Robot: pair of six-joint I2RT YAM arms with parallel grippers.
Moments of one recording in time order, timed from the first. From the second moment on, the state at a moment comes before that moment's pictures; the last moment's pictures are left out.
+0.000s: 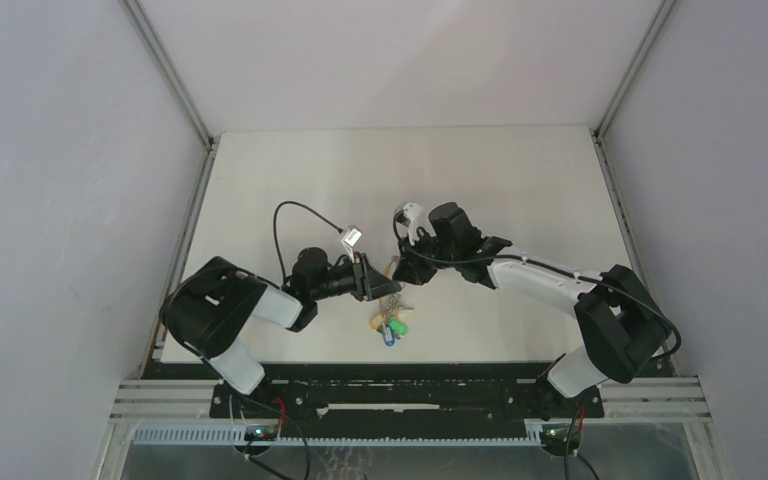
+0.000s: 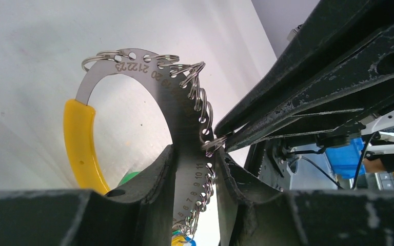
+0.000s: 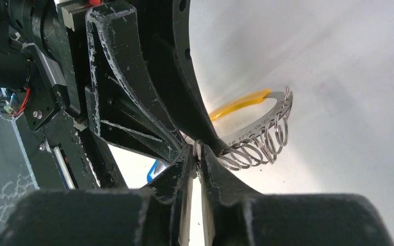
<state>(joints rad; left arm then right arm) -0.56 1.65 0.37 1.03 0.63 -0.76 0.71 1.51 0.90 -0.09 -0.47 0.14</state>
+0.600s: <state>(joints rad) -0.49 1.74 0.30 1.30 0.62 -1.01 0.76 1.31 0.78 -0.02 -0.32 0.06</state>
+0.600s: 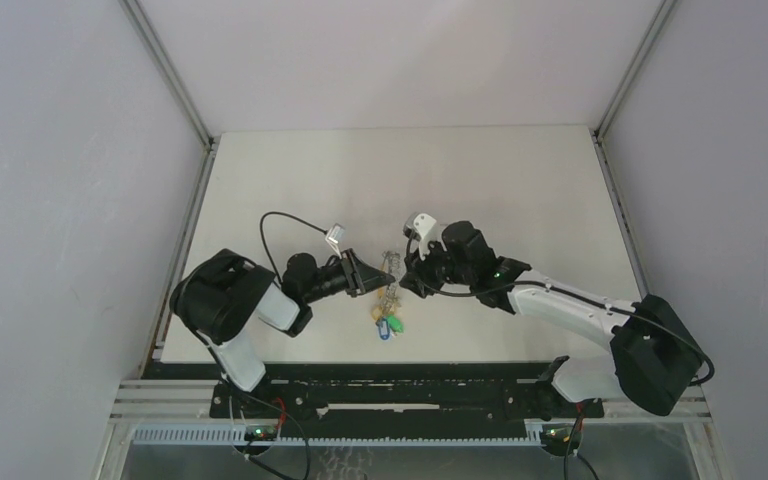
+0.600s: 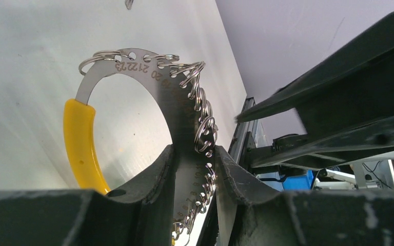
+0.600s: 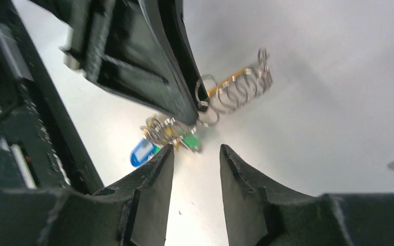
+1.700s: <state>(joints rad) -0.45 1.74 0.29 1.32 0.56 -1.12 0.89 1.47 0.67 0.30 -0.05 -0.03</state>
